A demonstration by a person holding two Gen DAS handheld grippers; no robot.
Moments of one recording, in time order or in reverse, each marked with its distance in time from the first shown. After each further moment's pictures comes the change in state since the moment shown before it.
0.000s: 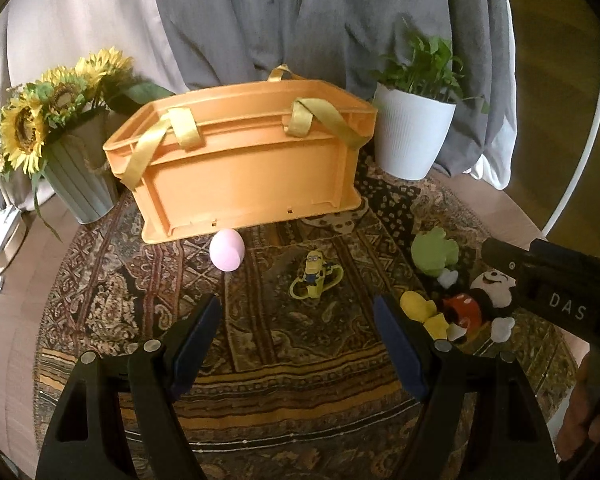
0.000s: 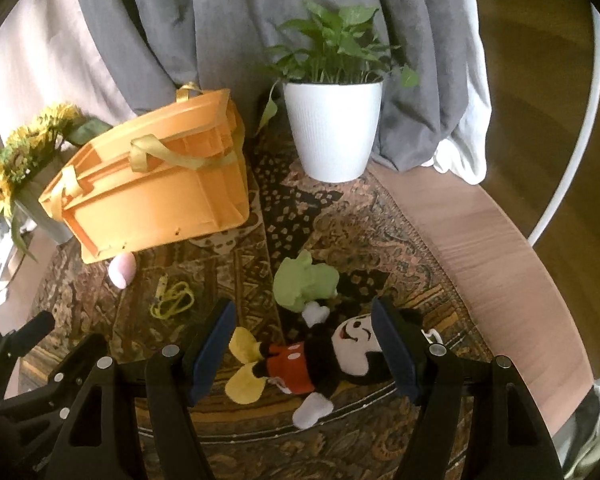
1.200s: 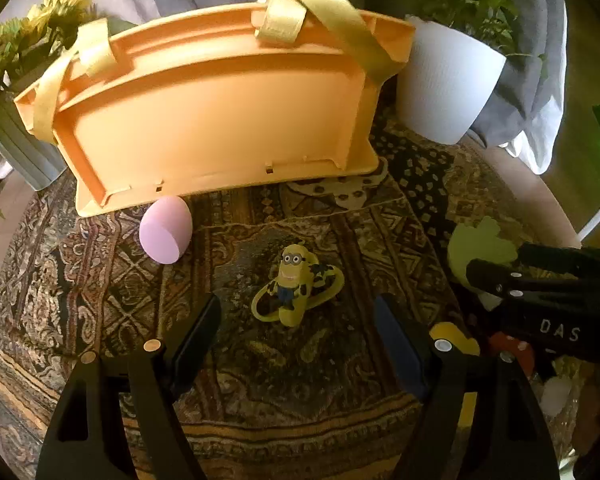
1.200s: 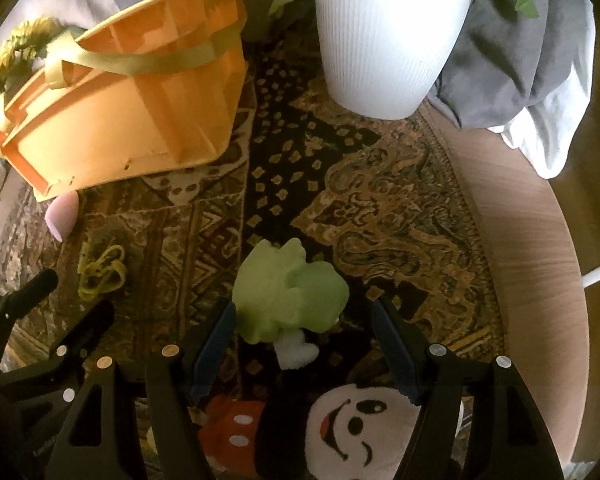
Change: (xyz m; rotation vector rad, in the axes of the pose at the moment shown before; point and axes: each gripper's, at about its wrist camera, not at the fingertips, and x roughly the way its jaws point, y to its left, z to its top) left arm 0.108 -0.017 0.010 -0.056 0.176 0.007; right arm 0.121 -0.004 0.016 -0.174 0.303 0.042
